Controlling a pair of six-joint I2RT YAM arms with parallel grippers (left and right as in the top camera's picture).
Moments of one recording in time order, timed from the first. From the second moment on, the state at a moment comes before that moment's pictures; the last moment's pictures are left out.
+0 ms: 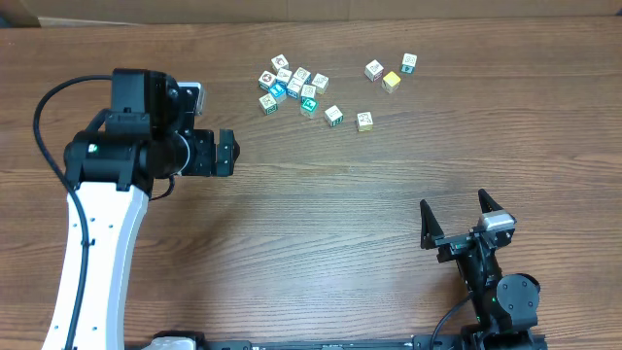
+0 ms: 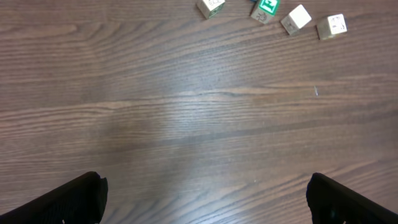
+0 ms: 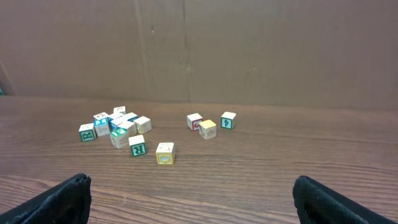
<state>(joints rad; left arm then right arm) -0.06 1.39 1.44 -1.14 0.17 -0.05 0.13 0.01 0.02 -0.03 -0.06 0.04</state>
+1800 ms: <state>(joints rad) -0.22 1.59 1.41 -0.81 0.05 -0.34 0.13 0.01 0.02 -0.03 -0.06 0.04</state>
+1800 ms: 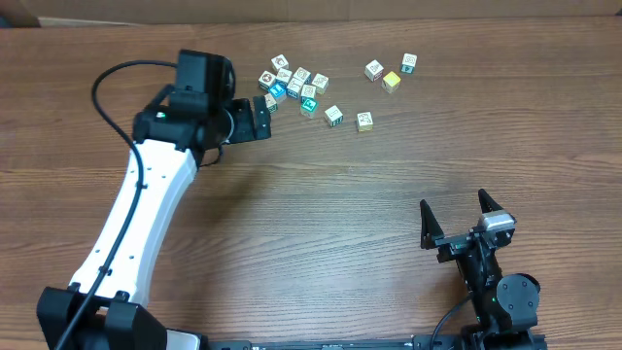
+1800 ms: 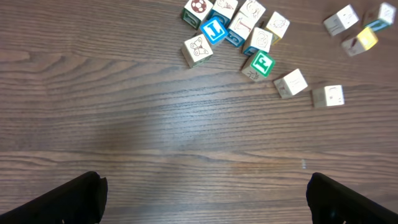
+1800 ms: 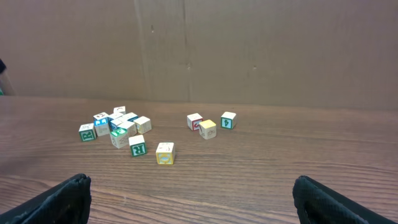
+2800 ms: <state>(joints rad) -0.46 1.98 1.39 -0.26 -0.15 -0.29 0.13 0.01 0.02 -0.03 -0.06 0.04</state>
